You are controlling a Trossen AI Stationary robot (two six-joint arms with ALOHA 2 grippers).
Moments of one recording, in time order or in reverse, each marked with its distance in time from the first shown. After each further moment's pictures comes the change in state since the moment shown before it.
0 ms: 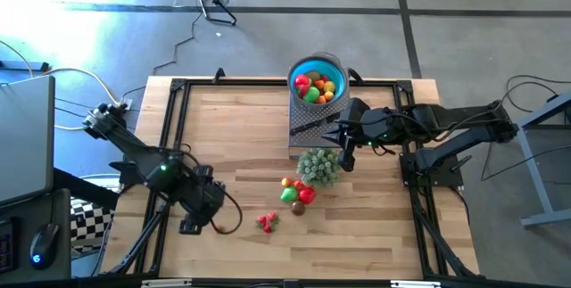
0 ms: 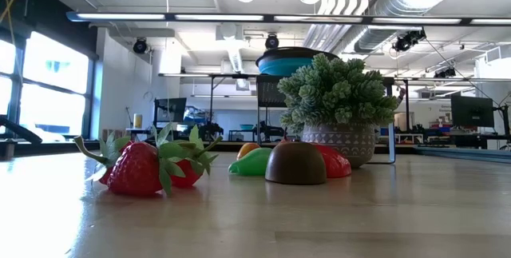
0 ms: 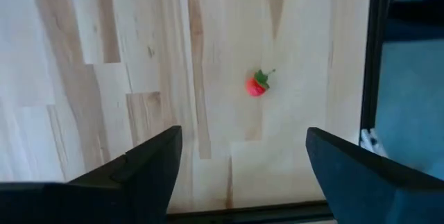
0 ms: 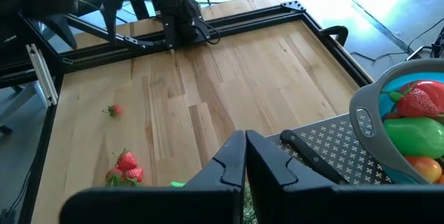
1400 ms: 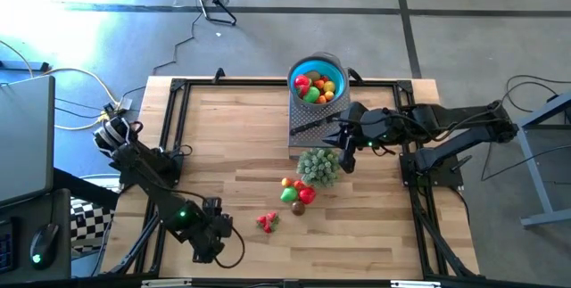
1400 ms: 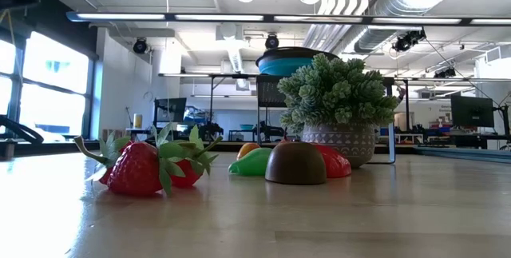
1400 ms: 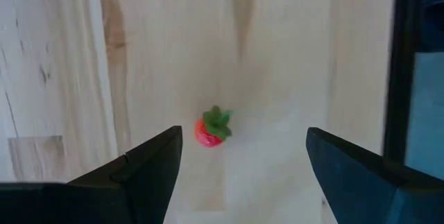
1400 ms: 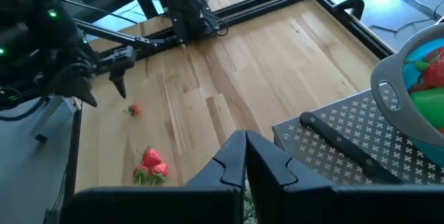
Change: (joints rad) left arm -0.179 0.198 -0.250 0.458 -0.089 -0.183; right arm 0.000 0.000 0.000 -0.024 -0.053 0.130
